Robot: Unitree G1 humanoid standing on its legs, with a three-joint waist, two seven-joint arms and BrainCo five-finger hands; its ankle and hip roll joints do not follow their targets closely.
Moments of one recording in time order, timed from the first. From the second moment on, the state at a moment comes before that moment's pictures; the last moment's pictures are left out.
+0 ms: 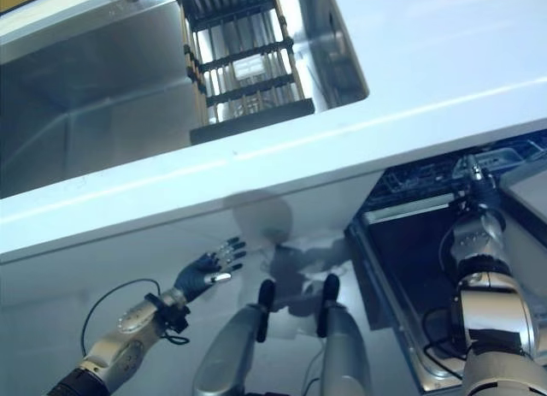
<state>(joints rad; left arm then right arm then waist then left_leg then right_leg) -0.01 0.59 -0.47 0.18 -0.80 -0.15 -0.33 -0.68 -0.66 -0.15 1.14 1.16 -0.11 0.04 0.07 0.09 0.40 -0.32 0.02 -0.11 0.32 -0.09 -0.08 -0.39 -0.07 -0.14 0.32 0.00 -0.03</state>
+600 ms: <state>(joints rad) 0.13 0.52 -0.44 0.24 -0.78 -0.16 -0.34 -0.25 -0.44 -0.35 0.94 1.61 -0.26 0.05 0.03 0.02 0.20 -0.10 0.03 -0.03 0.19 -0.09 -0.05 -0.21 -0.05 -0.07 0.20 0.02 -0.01</state>
